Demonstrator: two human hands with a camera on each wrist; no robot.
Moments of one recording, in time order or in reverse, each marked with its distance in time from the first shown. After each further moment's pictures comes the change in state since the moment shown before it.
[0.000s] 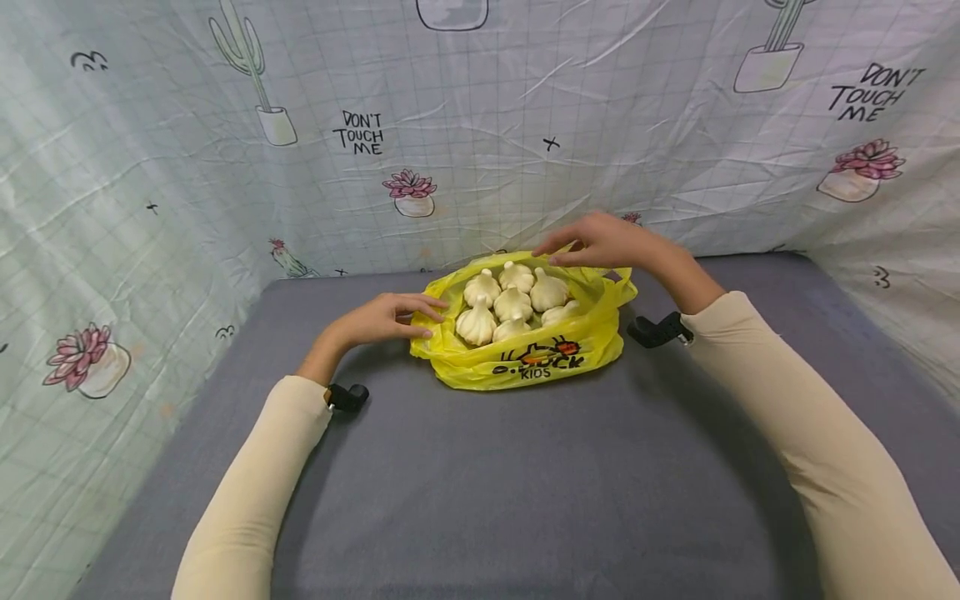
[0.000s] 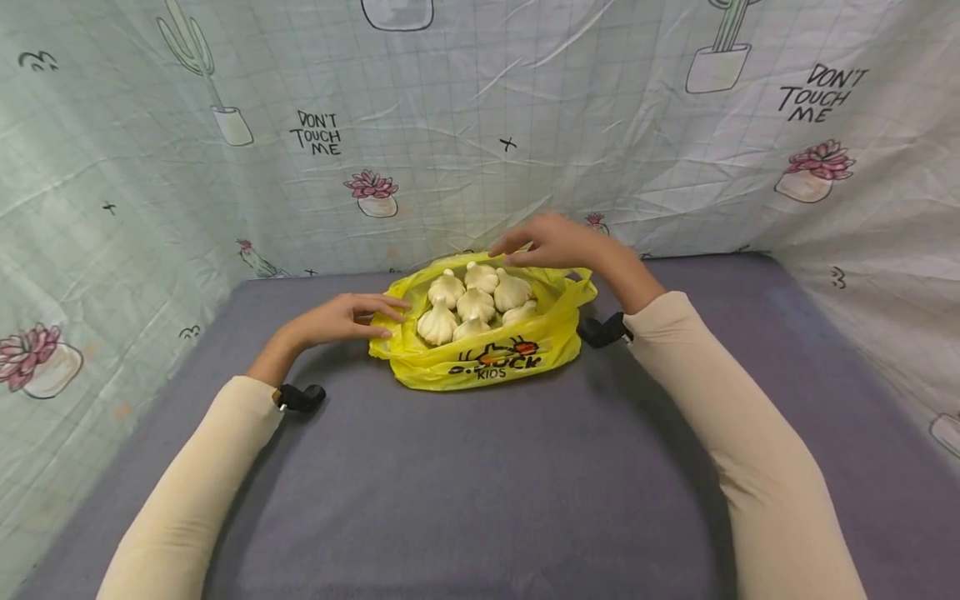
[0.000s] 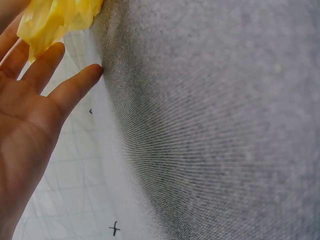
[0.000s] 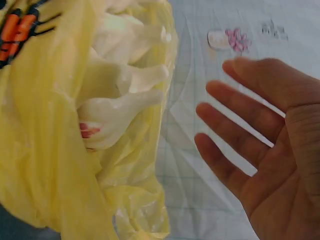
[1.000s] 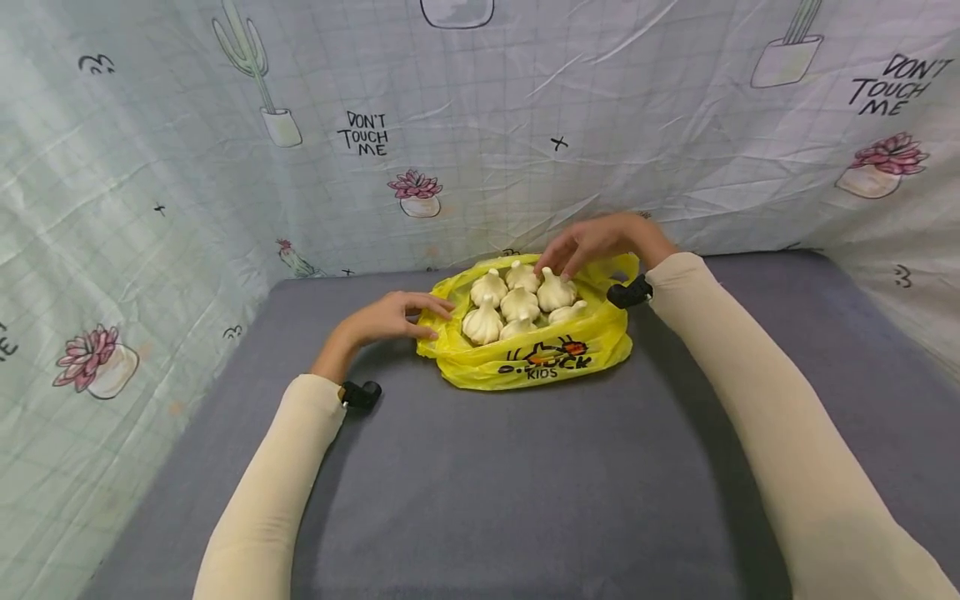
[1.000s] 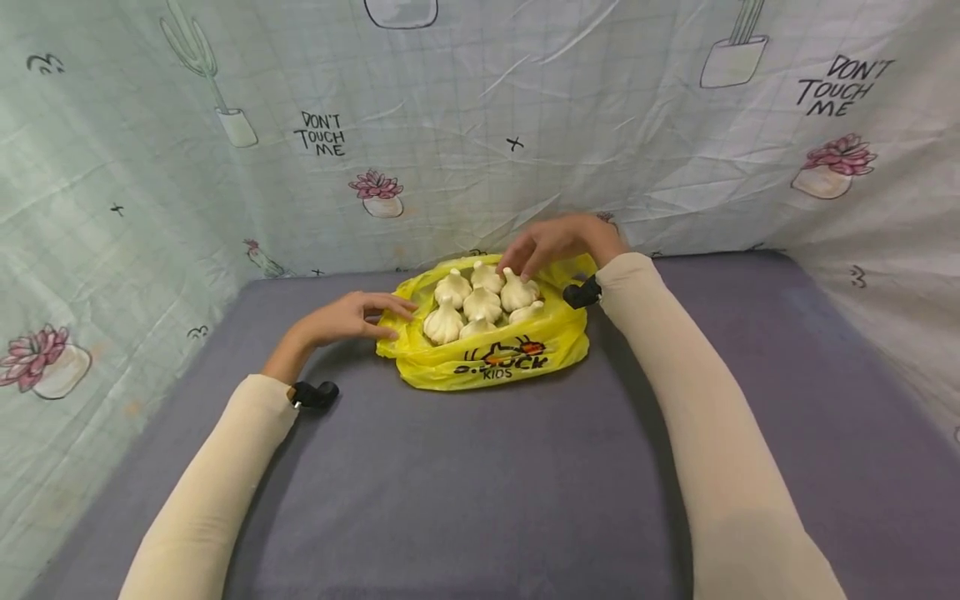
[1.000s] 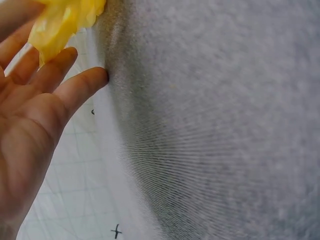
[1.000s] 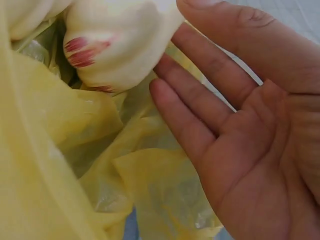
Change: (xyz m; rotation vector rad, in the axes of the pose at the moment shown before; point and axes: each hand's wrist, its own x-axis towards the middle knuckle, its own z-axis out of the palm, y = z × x) left_hand 0.010 -0.008 -0.003 0.020 0.001 -0.054; right_hand 0.053 0.080 0.013 0.651 -0.518 0.252
